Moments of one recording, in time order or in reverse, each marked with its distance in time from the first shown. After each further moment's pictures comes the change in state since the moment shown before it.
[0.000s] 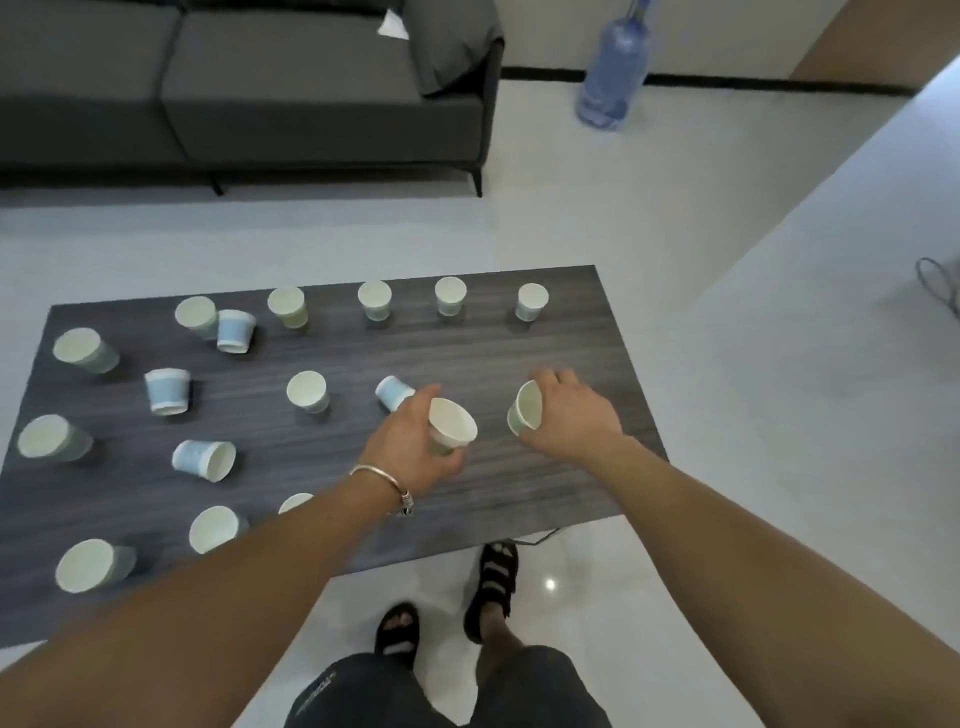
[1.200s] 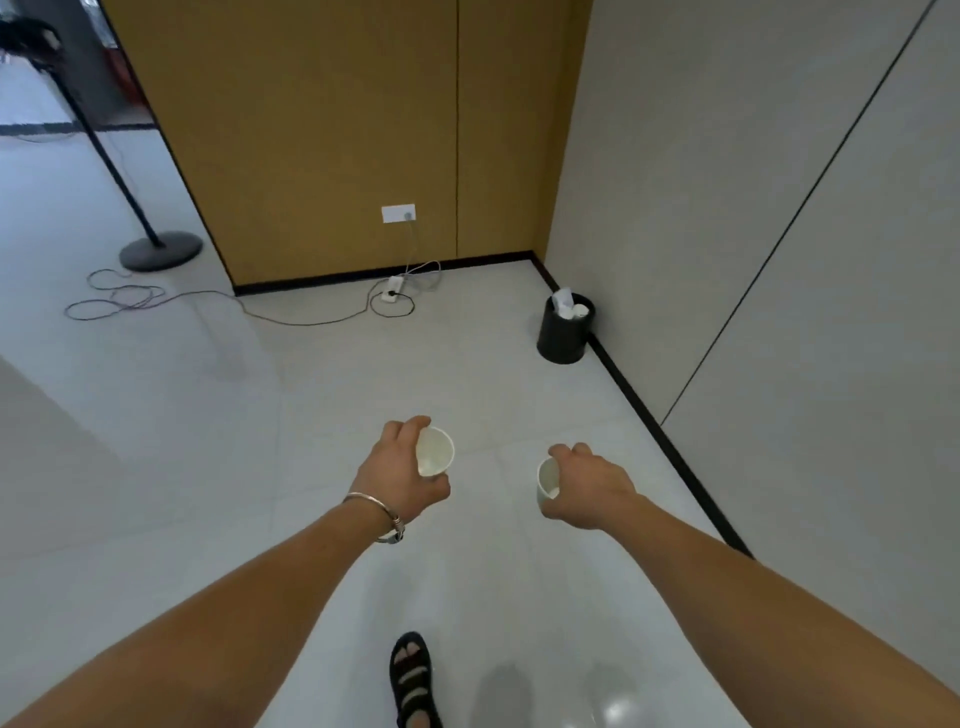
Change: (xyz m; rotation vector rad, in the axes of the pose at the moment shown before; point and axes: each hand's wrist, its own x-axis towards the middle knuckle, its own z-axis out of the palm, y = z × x) left_hand -0.463 0.549 0.568 0.353 -0.905 1.303; right_hand -0.819 0.473 0.187 0.677 0.290 1.513
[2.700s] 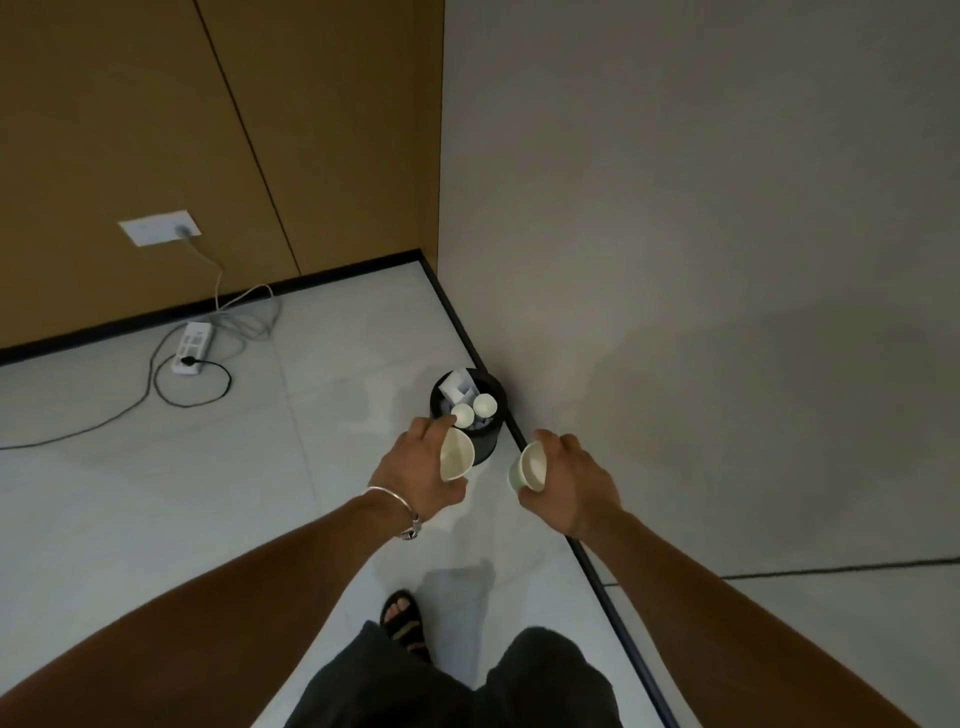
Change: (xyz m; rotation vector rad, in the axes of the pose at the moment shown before) left_hand 0.869 0.234 0.280 0.064 -0.372 0.159; right_hand 0.746 0.342 -0.297 0.224 0.060 0.191
